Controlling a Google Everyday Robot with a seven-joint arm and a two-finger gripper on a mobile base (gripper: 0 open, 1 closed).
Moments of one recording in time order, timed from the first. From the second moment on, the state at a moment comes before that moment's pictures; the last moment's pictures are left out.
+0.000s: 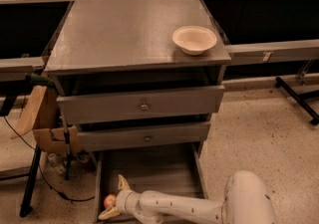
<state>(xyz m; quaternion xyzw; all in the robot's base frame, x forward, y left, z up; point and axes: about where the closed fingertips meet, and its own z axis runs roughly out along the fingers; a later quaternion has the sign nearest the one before) 0.514 0.223 0.217 -0.52 0.69 0.22 0.45</state>
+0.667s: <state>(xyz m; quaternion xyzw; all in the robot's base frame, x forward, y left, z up) 0.522 0.224 0.208 -0.57 0.69 0.21 0.40</state>
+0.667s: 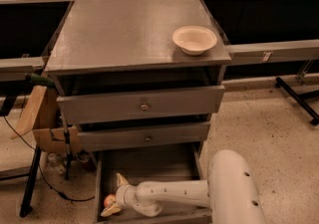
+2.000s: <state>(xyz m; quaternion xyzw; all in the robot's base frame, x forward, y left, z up) 0.529 0.232 0.162 -0.61 0.70 0.19 0.32</state>
